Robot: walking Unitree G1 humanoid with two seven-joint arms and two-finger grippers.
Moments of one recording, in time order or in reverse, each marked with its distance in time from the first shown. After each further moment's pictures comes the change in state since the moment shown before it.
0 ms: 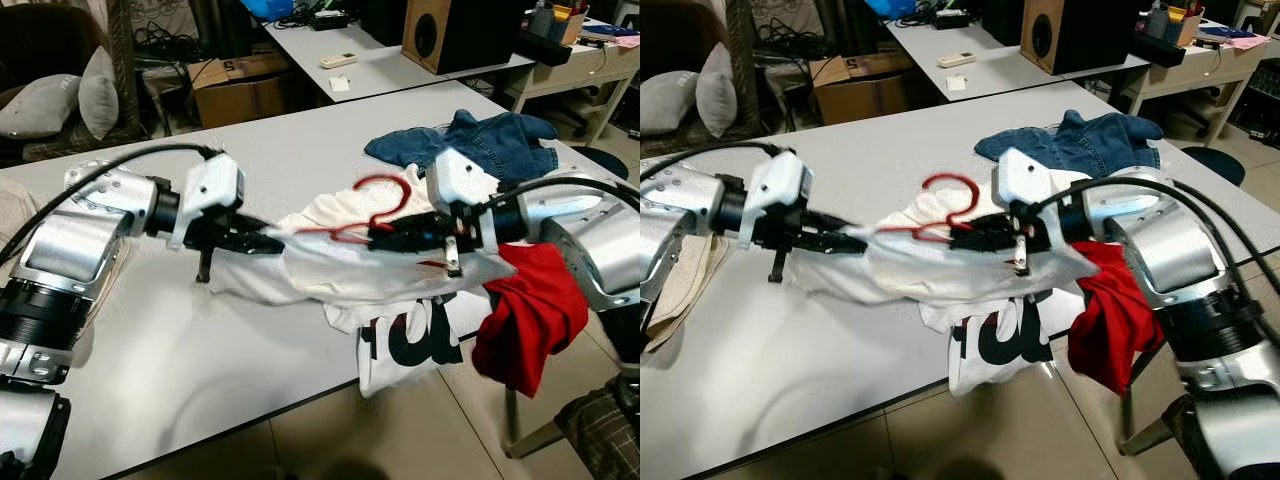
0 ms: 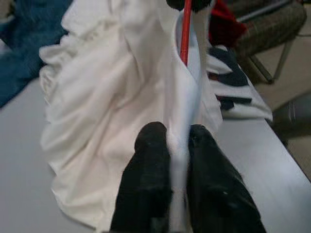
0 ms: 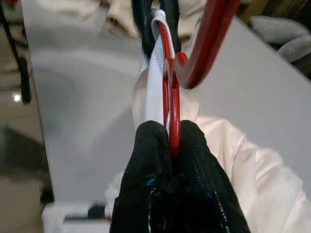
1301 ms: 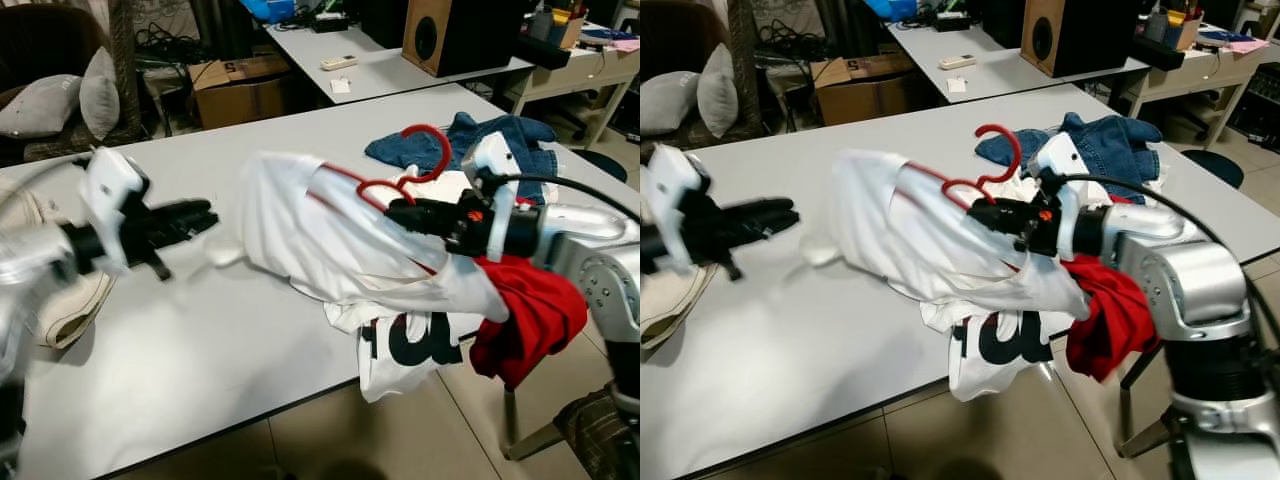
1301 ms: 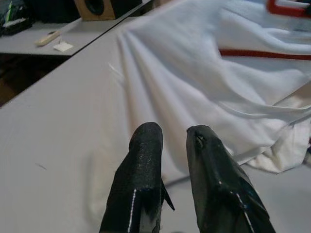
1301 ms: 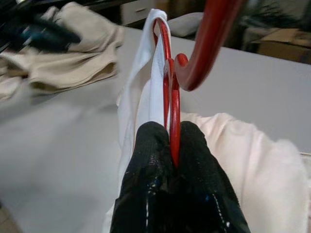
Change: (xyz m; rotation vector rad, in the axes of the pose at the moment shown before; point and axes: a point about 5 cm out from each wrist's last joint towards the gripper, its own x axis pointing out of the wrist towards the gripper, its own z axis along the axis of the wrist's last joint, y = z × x) left arm -0.045 -0.043 -0.033 -0.389 -0.108 0.611; right arm -0.013 0.009 -0.018 0.424 -0.117 -0.399
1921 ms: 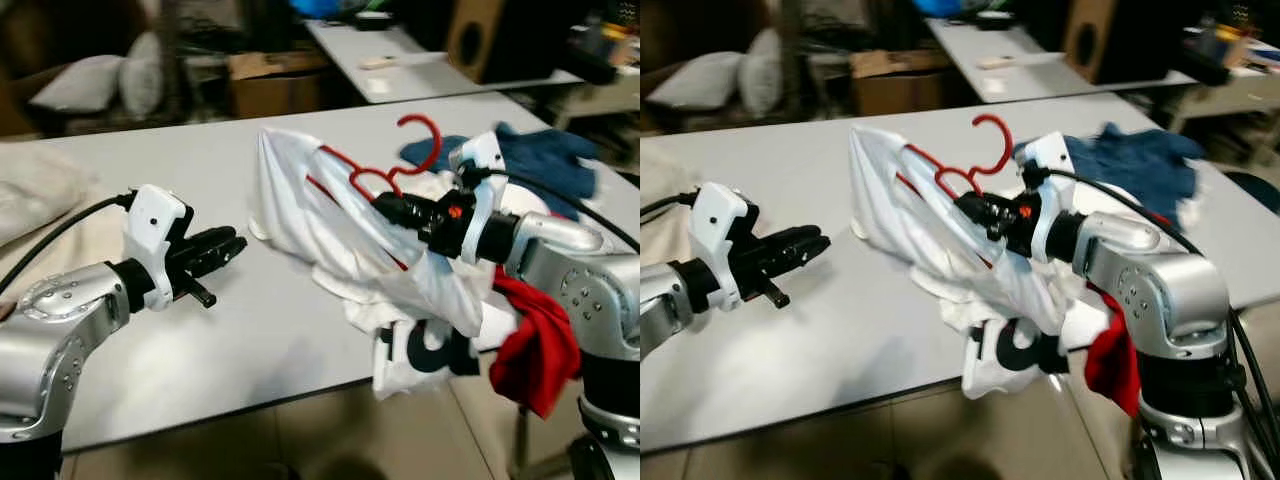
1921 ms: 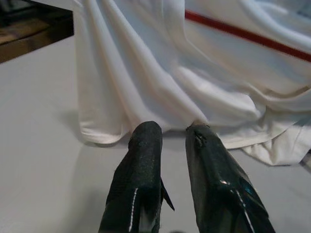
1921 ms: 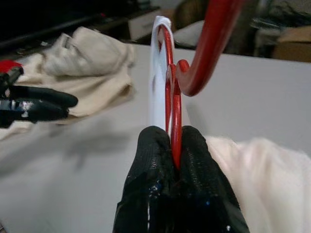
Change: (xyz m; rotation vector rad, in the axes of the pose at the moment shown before) left arm 0.010 -0.036 -0.007 -0.095 0.043 0.090; right arm 0.010 0.018 0.008 0.117 -0.067 -0.075
